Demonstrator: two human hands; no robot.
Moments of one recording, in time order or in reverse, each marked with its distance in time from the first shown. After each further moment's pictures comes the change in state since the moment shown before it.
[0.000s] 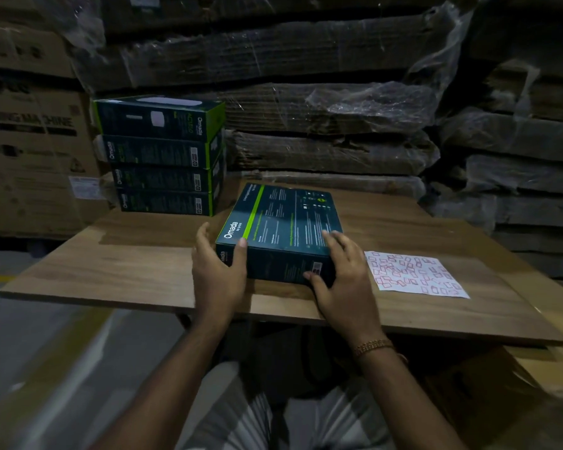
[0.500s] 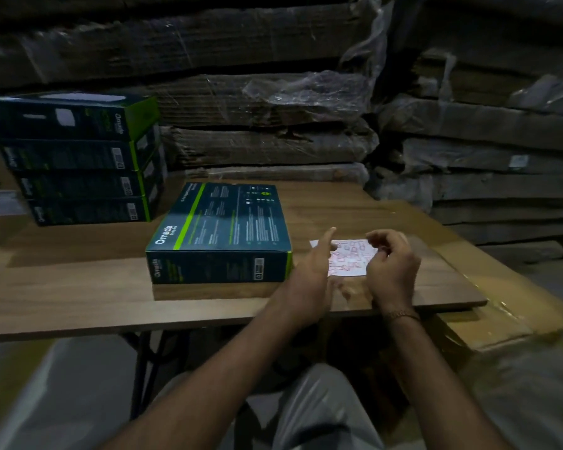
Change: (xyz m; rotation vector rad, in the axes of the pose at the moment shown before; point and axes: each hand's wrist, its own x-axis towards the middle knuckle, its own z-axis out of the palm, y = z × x) left_hand -0.087 0.076 0.140 0.135 -0.865 0.527; right_hand 0.005 0.102 -0.096 -0.030 0.440 0.427
